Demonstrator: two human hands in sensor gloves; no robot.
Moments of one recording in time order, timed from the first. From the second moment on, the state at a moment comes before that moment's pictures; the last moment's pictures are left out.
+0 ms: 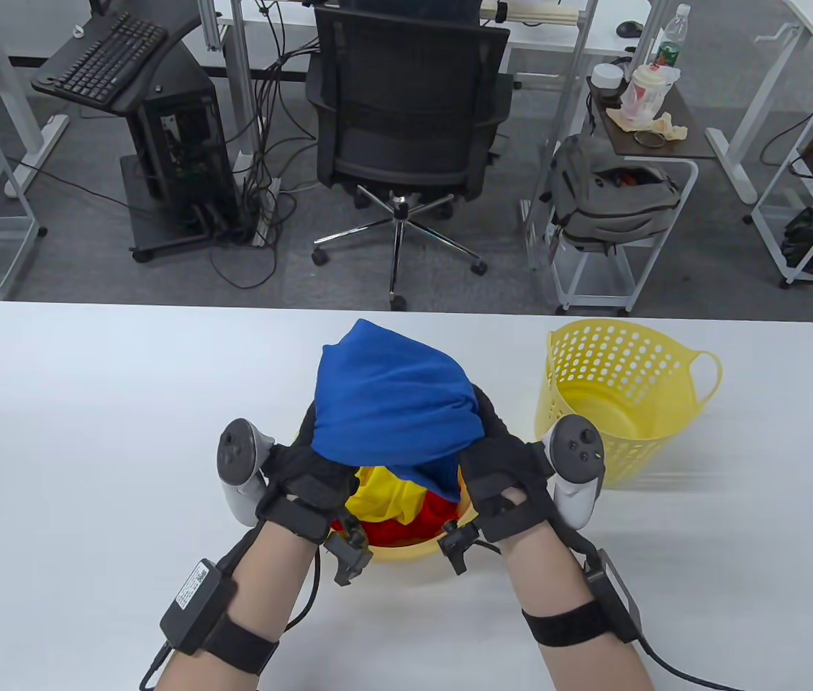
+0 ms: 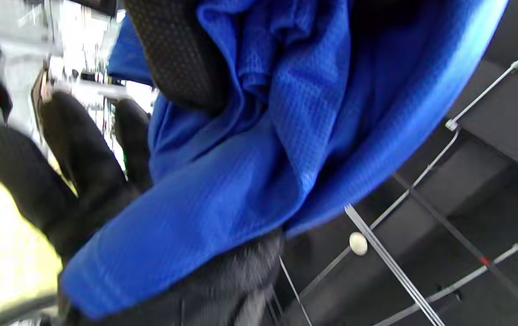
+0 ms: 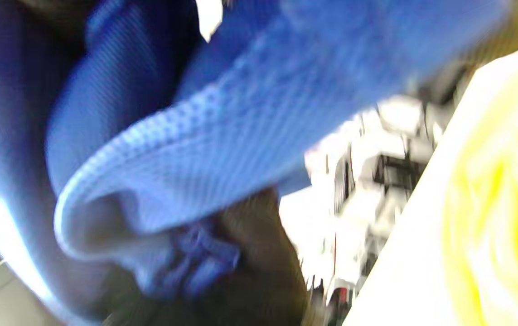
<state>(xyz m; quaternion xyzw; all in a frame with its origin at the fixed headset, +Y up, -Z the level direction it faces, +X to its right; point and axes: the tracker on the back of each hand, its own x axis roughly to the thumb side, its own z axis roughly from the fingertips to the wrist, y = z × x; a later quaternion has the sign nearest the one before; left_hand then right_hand) -0.133 -0.659 -0.354 -0.01 -0.29 0.74 0.60 0.112 -0.643 -0.371 0.19 0.09 0.68 0.70</state>
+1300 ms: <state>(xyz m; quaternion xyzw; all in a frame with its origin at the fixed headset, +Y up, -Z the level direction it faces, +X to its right) -0.155 -0.648 -0.359 -0.09 -0.37 0.65 0.66 0.124 -0.625 -0.371 0.25 0.07 0.69 0.67</state>
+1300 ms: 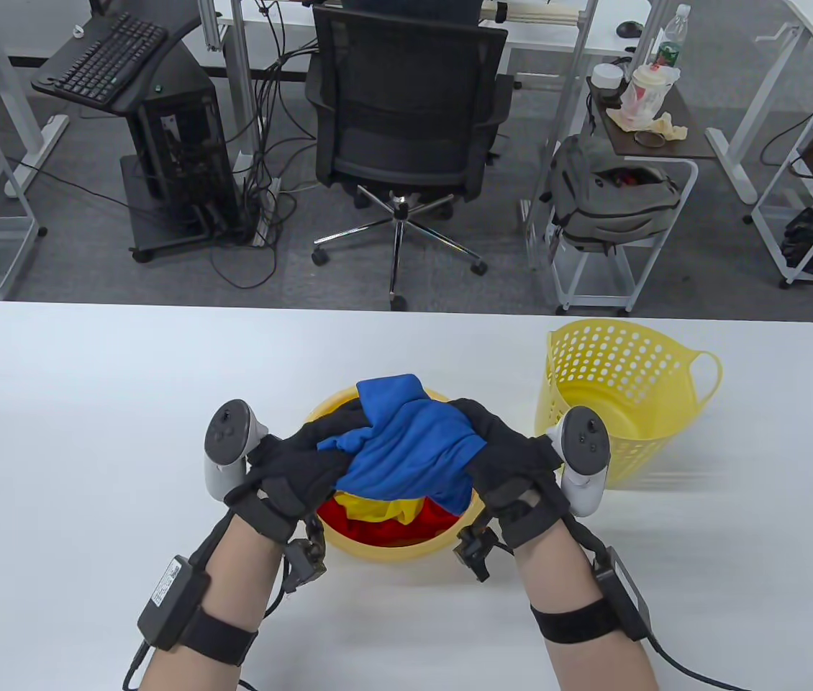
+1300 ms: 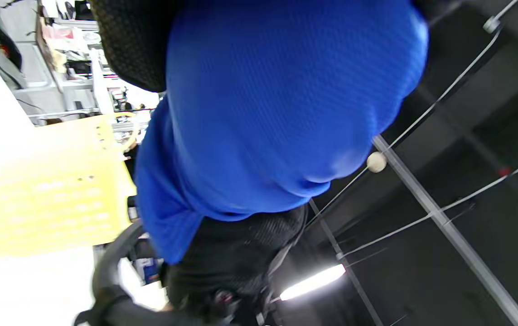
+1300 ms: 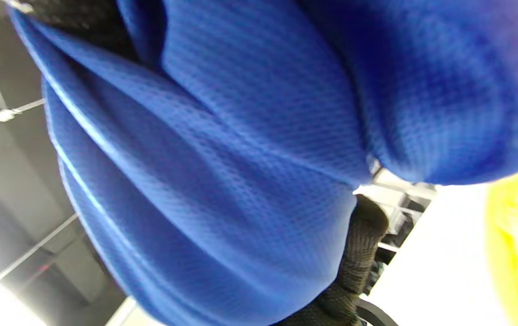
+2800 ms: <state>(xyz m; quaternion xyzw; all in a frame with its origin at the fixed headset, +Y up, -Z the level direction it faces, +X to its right) -0.145 -0.683 -0.365 -0.25 -0.26 0.66 0.66 0.070 -0.630 -0.324 0.29 -0.37 0.88 -0.04</state>
